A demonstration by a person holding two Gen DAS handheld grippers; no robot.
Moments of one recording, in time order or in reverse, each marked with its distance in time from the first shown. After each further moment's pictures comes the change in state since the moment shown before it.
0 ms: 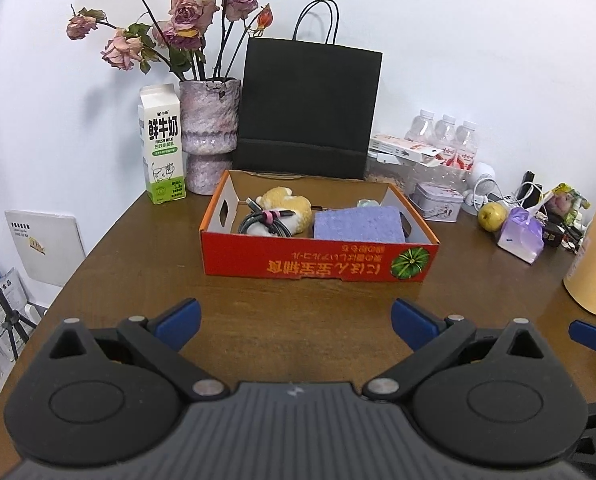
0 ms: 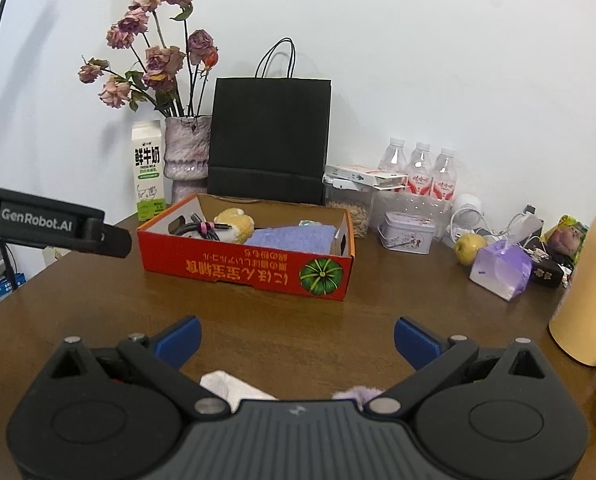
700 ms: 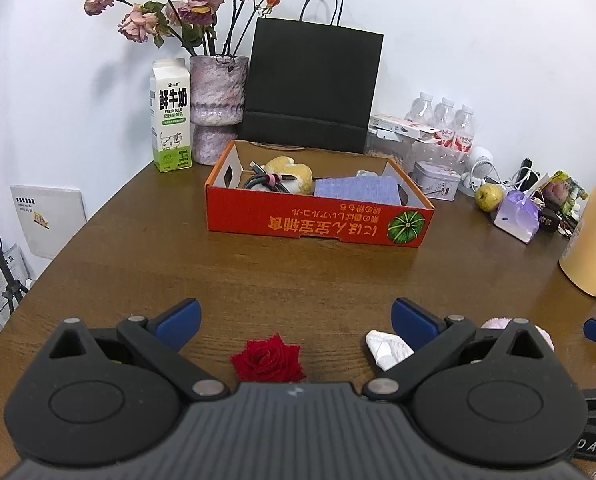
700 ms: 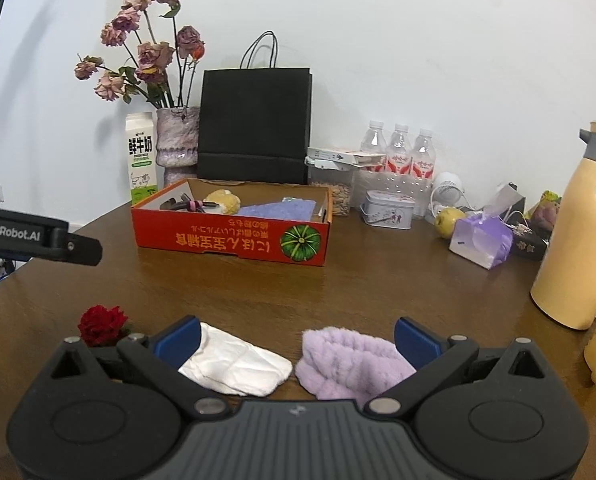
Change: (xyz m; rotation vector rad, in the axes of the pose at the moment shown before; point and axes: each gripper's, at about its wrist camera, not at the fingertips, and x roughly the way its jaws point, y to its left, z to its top) left arm -0.016 -0.002 -0.044 -0.028 0.024 0.004; right arm -0.027 -0.023 -0.042 0.027 0.010 -0.015
